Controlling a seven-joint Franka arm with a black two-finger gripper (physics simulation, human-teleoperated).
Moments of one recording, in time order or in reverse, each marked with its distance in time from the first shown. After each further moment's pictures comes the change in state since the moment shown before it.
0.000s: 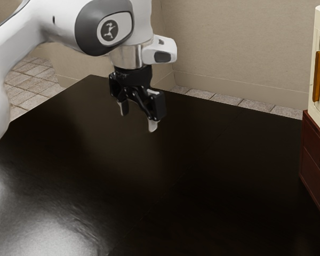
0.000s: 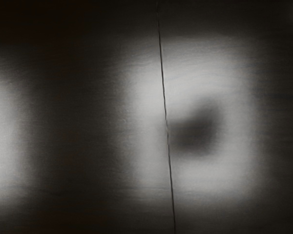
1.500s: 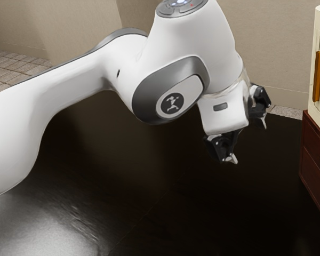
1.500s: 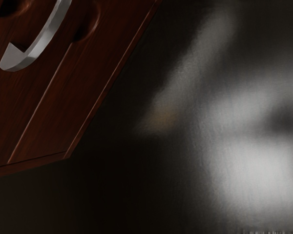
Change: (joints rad) arm -0.026 -0.061 -0.360 -0.260 0.026 0.612 1.301
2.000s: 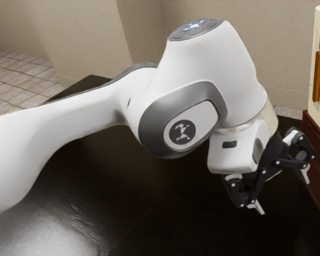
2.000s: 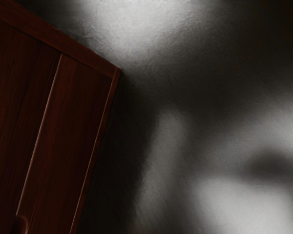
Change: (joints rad) arm -0.004 -0.052 -0.104 -0.114 -0.220 0.009 0.276
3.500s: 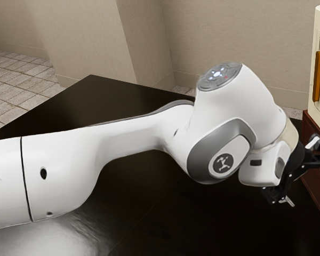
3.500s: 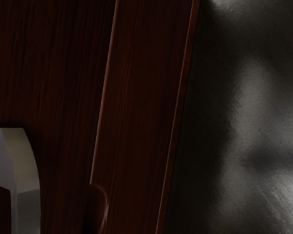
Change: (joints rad) arm 0.037 0.197 -0.020 0.011 0.018 0.366 0.166
